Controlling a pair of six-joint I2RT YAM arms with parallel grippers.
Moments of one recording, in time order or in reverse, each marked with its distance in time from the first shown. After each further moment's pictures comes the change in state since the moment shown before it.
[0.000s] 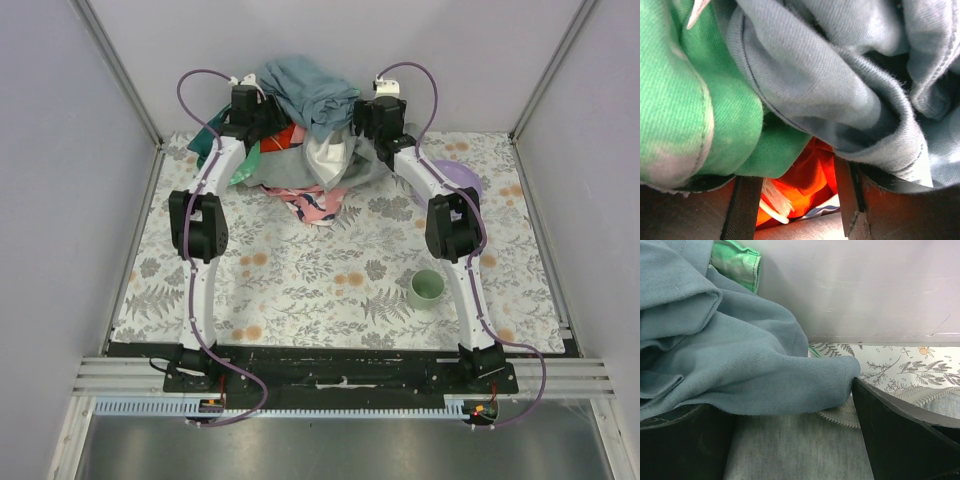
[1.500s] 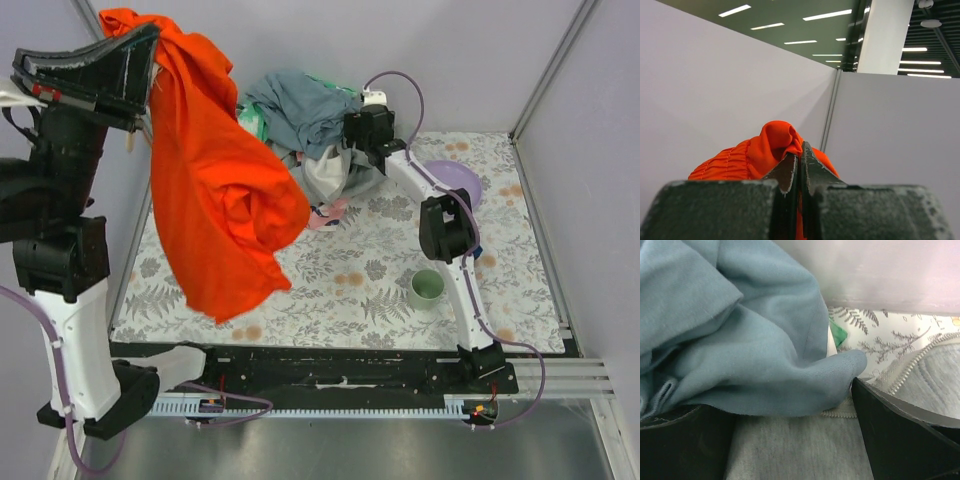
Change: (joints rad) left arm -0.028 -1.171 -0.125 0.169 0.167 -0.042; right arm 0.047 0.055 0.053 -0.118 -0.010 0.008
